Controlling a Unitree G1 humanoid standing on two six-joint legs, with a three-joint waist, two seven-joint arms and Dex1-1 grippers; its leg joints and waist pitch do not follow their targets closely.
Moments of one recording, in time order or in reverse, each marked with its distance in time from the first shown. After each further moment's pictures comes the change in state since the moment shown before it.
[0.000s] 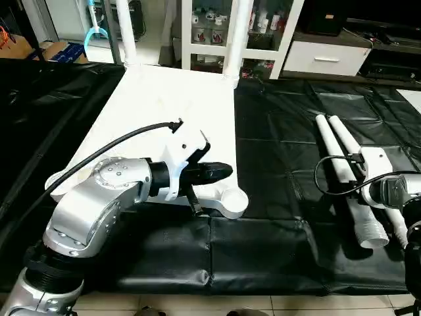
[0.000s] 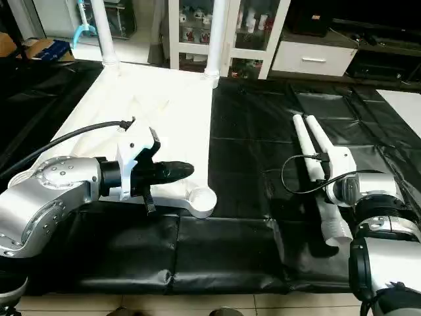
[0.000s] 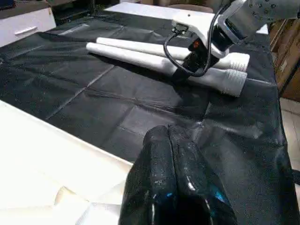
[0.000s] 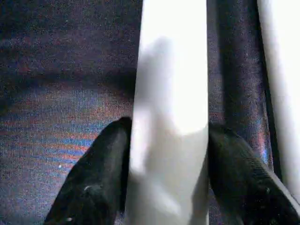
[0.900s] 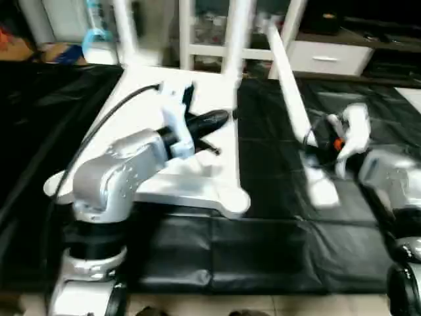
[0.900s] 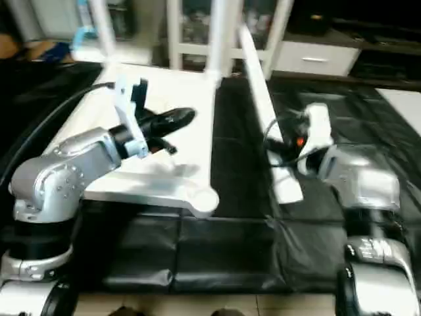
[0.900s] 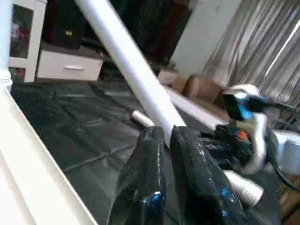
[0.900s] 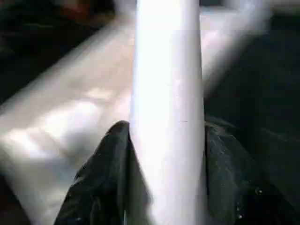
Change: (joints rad) left arm -0.163 -0.337 0.322 0.178 -0.219 0.130 0.311; right arm 0.245 0.100 -0.095 -0.876 0.474 0.102 0.402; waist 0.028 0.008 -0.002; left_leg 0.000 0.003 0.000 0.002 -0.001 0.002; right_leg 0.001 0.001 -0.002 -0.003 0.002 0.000
